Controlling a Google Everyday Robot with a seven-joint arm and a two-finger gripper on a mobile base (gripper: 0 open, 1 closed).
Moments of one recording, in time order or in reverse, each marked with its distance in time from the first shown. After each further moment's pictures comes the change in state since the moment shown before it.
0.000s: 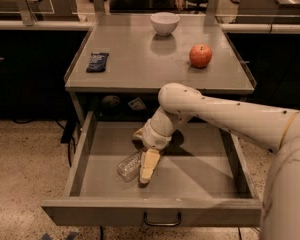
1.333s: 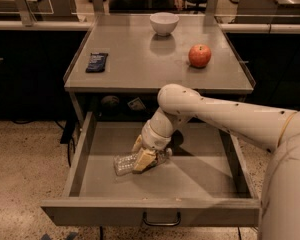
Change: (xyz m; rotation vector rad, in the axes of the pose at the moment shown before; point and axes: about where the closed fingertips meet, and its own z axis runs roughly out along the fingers) arm -0.001 0.000 0.007 -0.013 -0.002 -0.003
